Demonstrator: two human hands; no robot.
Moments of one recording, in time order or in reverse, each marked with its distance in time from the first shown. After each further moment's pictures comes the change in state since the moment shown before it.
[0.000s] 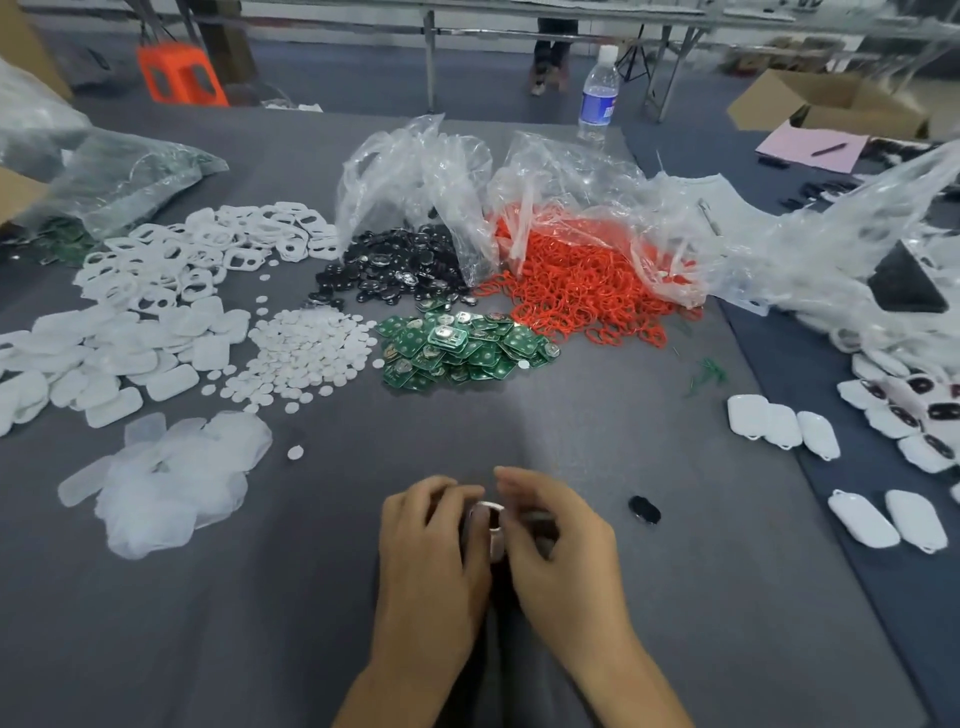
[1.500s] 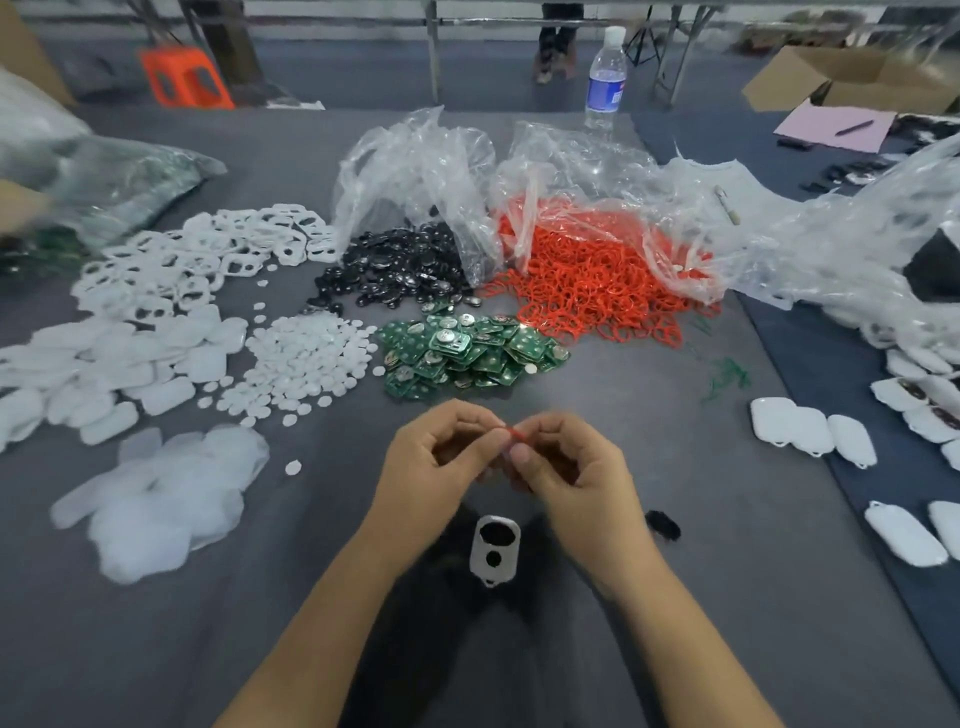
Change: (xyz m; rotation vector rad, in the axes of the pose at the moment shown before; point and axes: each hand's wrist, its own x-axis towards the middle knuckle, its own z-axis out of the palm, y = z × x) left_hand 0.094 -0.003 -0.008 -0.802 -0.234 0.018; right_hand 0.070 0.000 -0.010 0.314 -0.122 -0.051
